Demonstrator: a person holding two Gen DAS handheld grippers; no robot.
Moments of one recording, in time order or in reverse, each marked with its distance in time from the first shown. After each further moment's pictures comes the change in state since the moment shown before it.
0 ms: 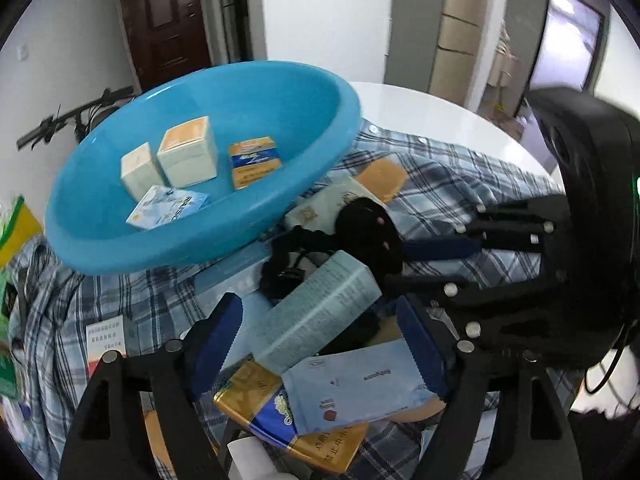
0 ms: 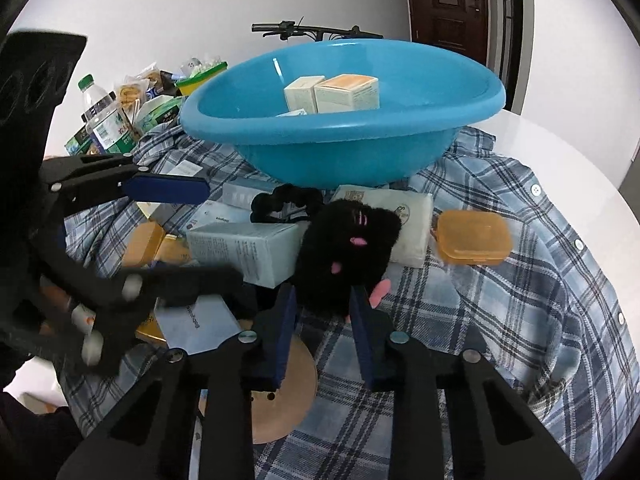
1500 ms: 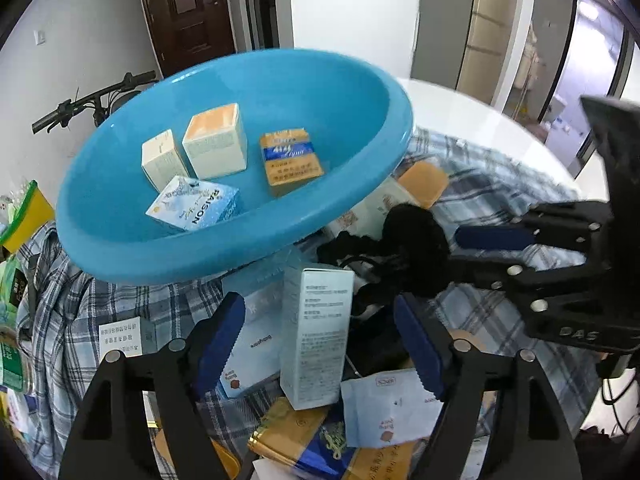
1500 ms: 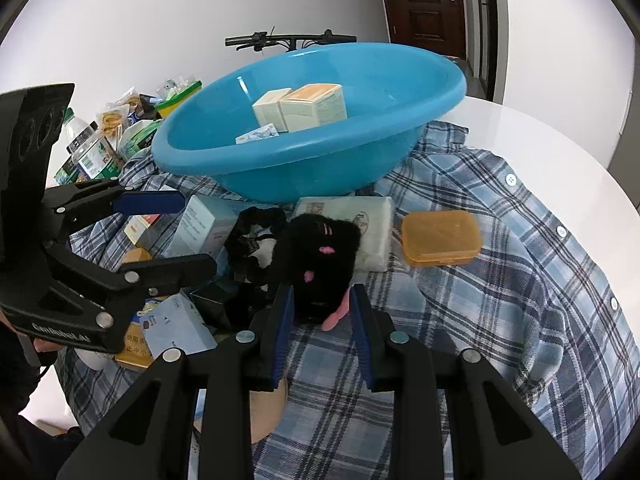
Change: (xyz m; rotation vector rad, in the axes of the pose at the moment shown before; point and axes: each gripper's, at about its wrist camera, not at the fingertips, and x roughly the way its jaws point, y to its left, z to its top) left arm 0.017 0.021 0.011 -0.078 0.044 0.076; right arm -0.007 -0.028 0.004 0.096 -0.013 -0.010
